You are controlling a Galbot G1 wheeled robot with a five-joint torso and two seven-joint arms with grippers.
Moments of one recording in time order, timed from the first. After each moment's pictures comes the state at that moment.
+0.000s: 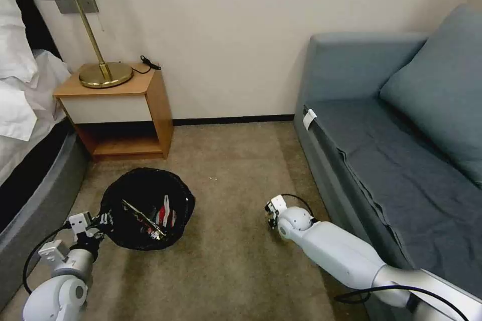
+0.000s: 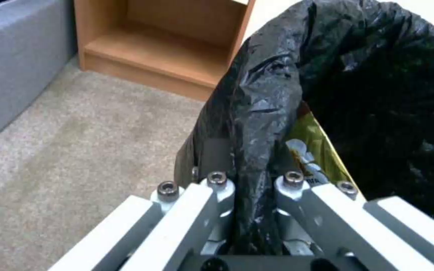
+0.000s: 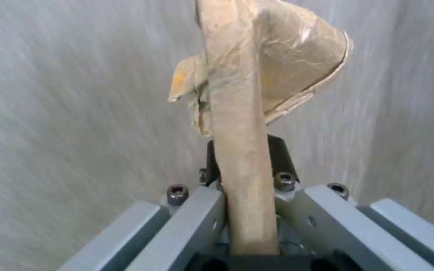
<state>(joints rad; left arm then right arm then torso) 1.45 -1.29 -0.87 -1.78 -0.59 0.20 0.13 -0.52 1.14 -0.49 1.24 0.83 -0.65 0.37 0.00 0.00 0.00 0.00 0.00</state>
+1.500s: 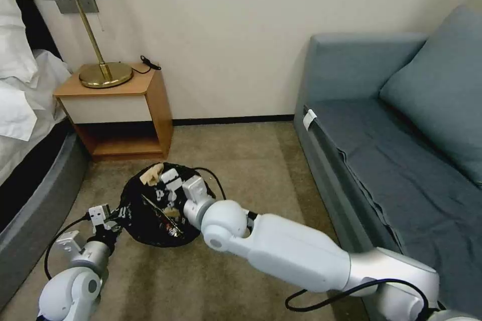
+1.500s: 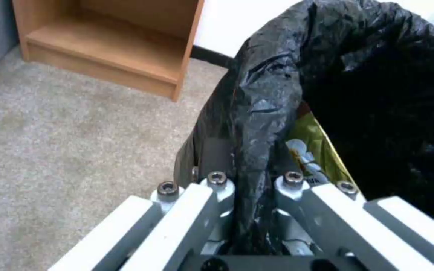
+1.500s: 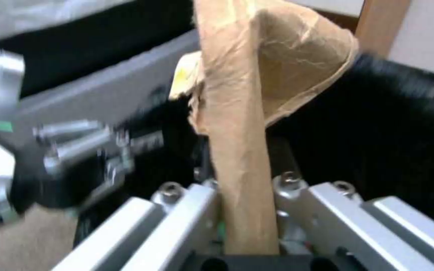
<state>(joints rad) 1.46 -1.28 -0.81 -1.87 -0.64 0.26 0.11 -0.42 1.35 -0.73 1.66 0.87 -0.38 0.40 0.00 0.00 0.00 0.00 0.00</state>
